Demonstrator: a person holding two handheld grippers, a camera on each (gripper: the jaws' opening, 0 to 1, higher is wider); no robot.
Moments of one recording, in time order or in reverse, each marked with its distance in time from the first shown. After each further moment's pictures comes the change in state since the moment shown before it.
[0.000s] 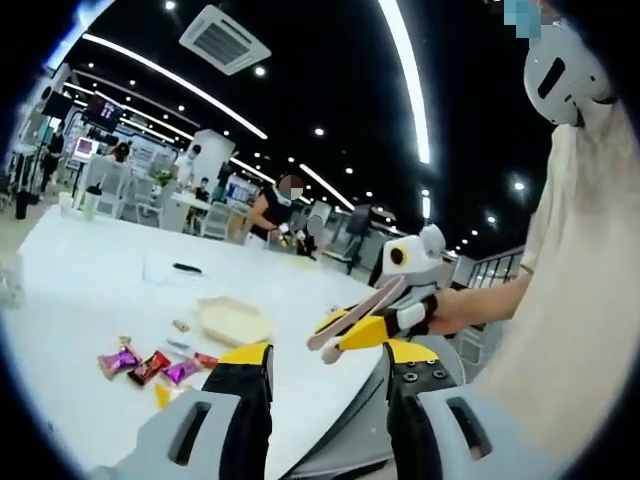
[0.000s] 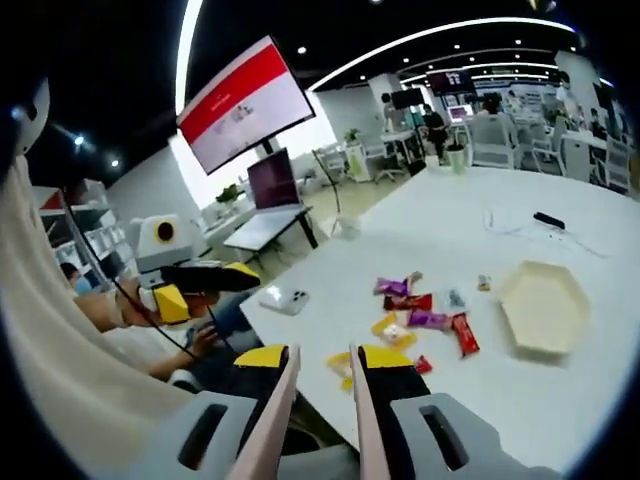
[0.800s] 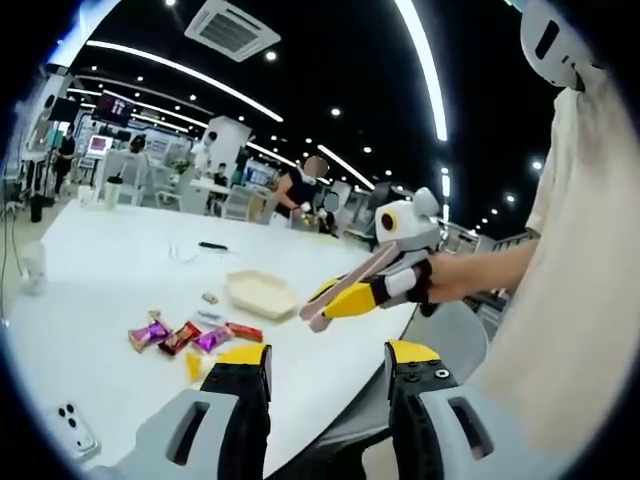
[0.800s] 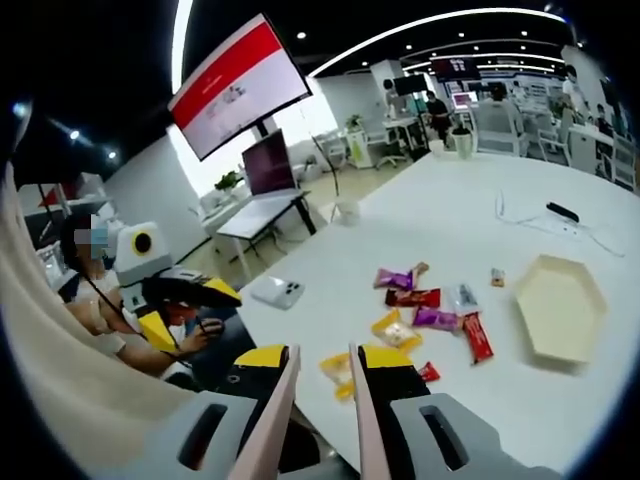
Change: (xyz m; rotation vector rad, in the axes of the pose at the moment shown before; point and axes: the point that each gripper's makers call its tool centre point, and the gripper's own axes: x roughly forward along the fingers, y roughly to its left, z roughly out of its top) left arm -0.025 0.030 -0.037 0.030 0.096 0.099; right arm 0.043 -0.012 -0.009 0.009 0.058 0.012
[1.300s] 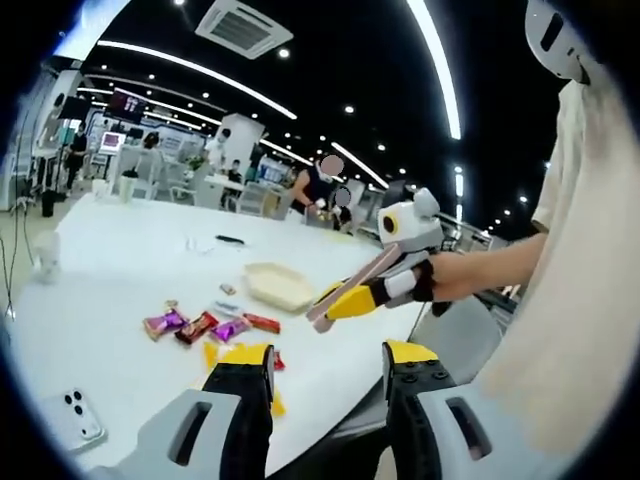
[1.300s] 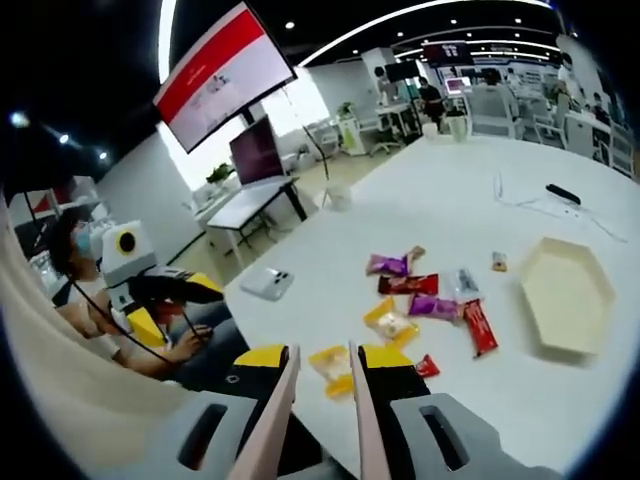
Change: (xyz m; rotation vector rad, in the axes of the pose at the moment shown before) left arm -0.008 0.023 -0.014 -0.031 0.004 0.062; right arm 0.024 -0.018 -0.015 0.035 0.056 -0.020
